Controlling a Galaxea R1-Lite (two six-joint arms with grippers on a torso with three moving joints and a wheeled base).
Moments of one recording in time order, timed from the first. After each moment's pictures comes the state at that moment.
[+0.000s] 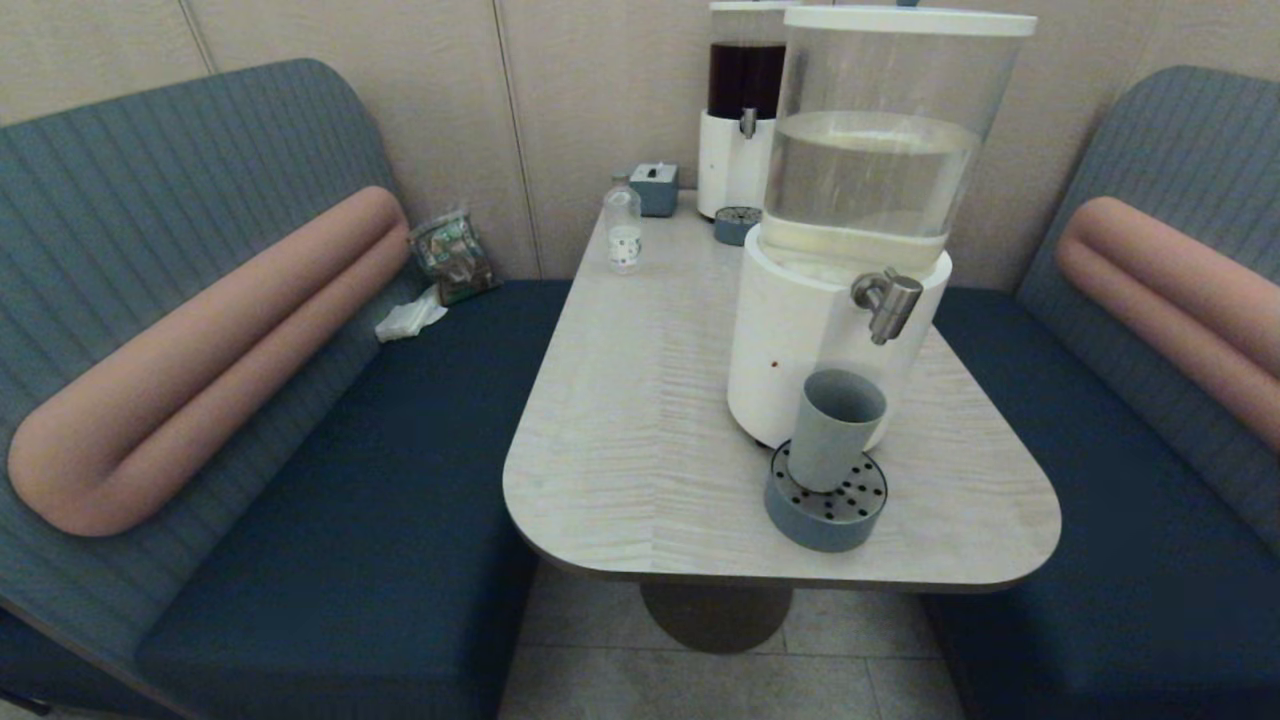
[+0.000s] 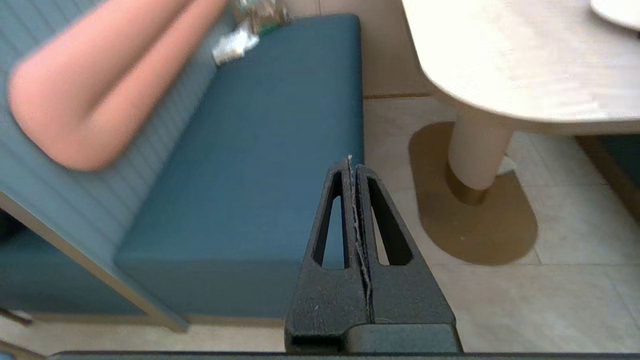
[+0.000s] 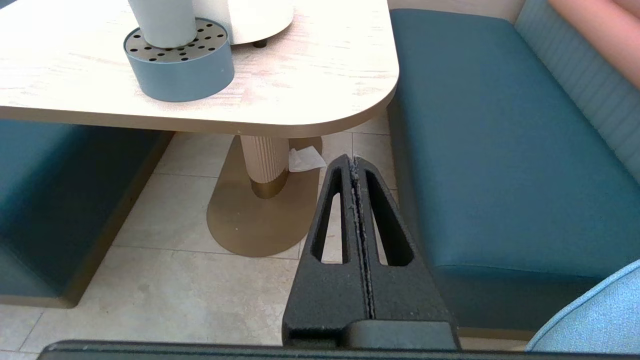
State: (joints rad) left arm 0.03 0.01 -0.03 0.00 -0.02 0.07; right arm 0.00 0.00 0.00 -0.01 -0.03 0.01
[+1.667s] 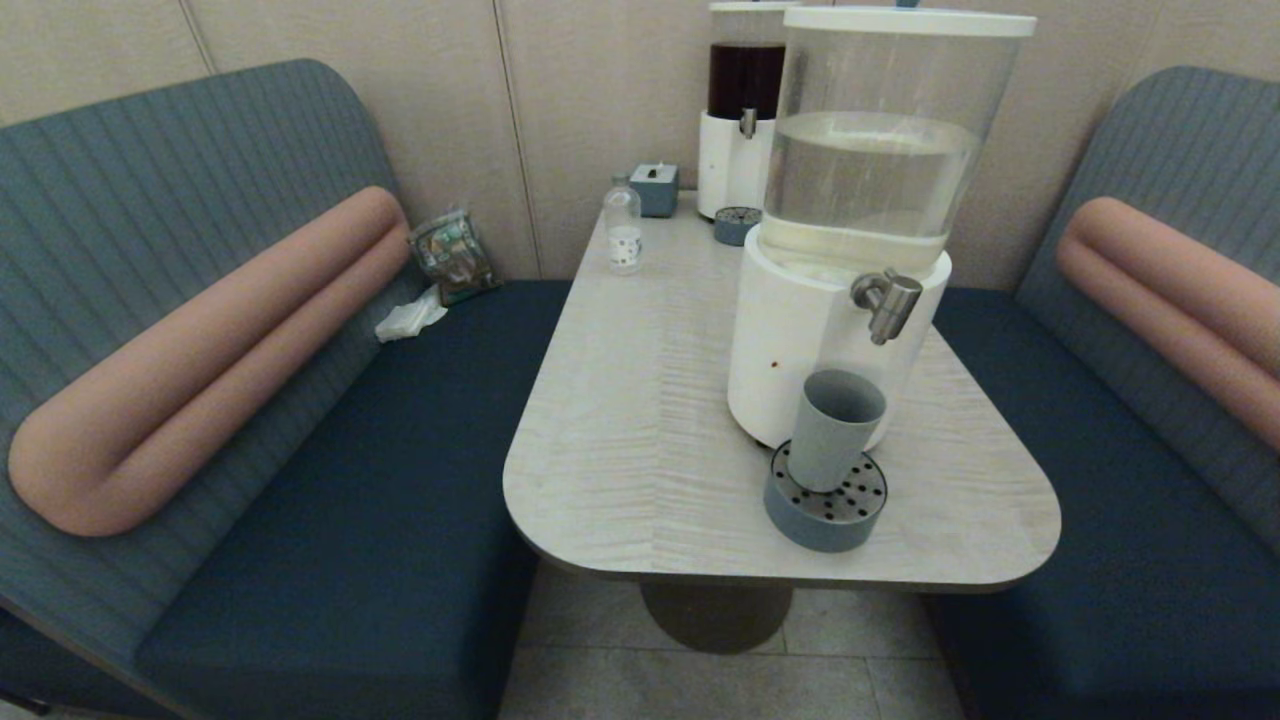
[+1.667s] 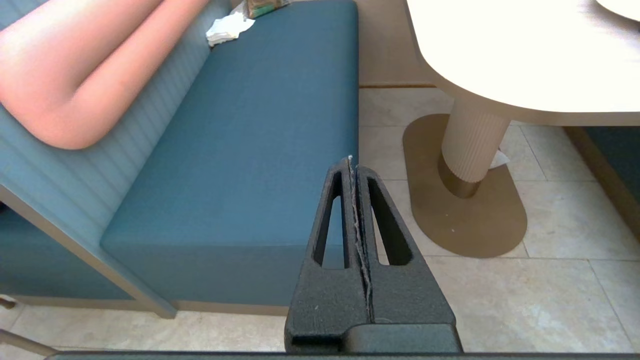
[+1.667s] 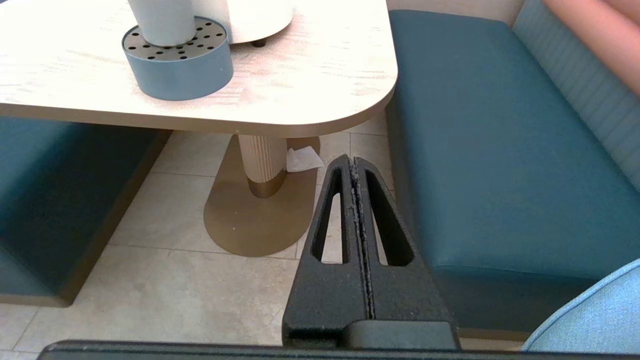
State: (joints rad) left arm 0.02 0.00 0.00 0.01 -0.02 0.04; right arm 0.00 0.00 0.00 -0.01 -0.03 0.00
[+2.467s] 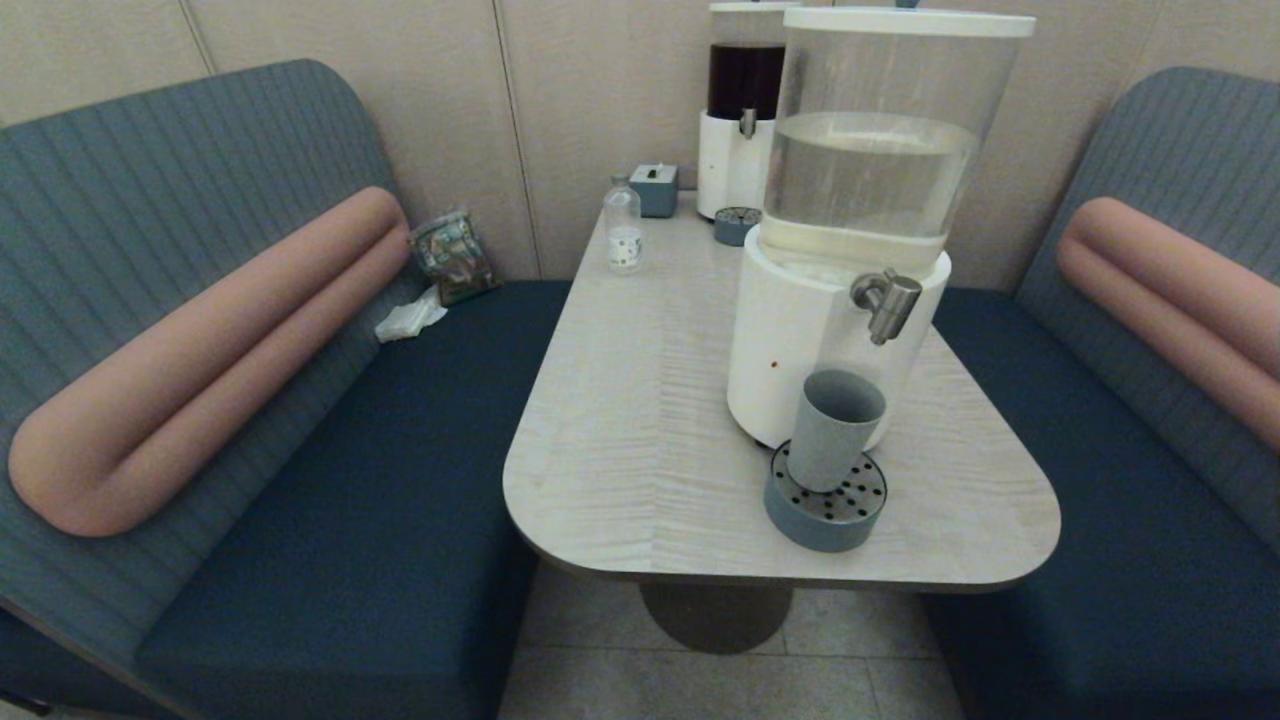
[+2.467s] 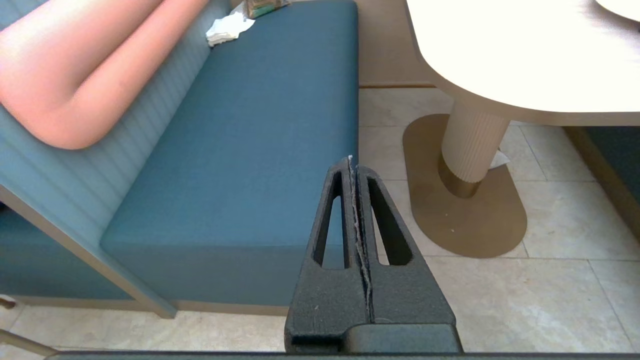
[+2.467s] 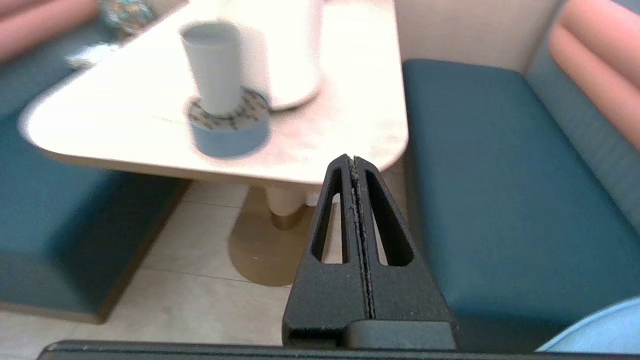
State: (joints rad) left arm 0.02 0.00 0.00 0.01 -0.02 0.04; right arm 0.00 0.04 -0.39 0.26 0.05 0.01
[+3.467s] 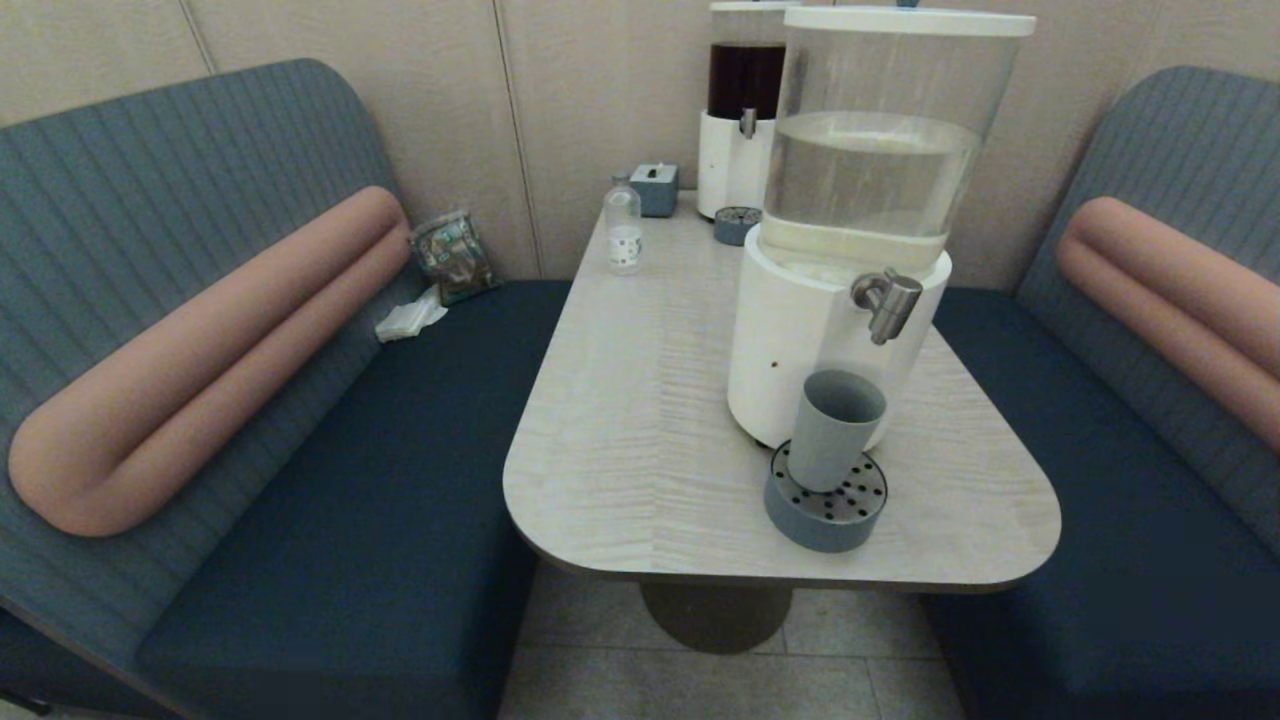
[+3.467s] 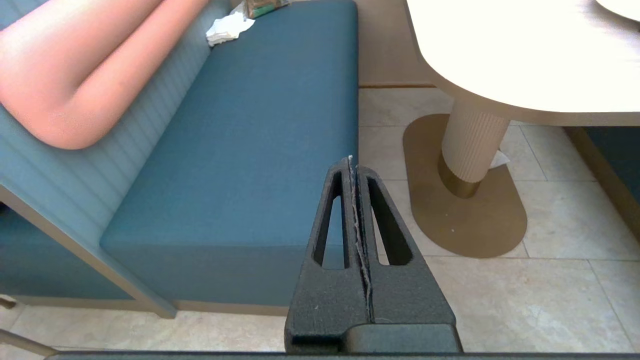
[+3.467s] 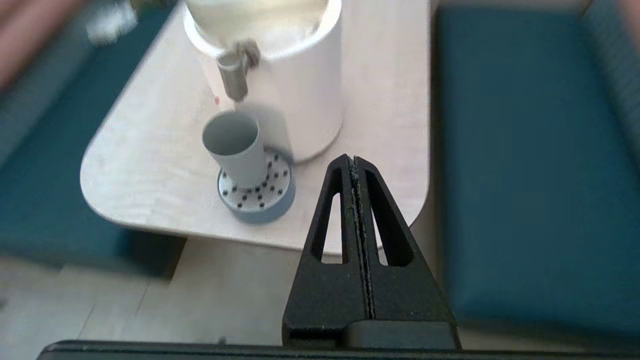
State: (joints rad) left arm 0.02 0.00 0.00 0.01 -0.02 0.04; right arm 0.01 0.99 -1.35 0.57 0.10 0.07
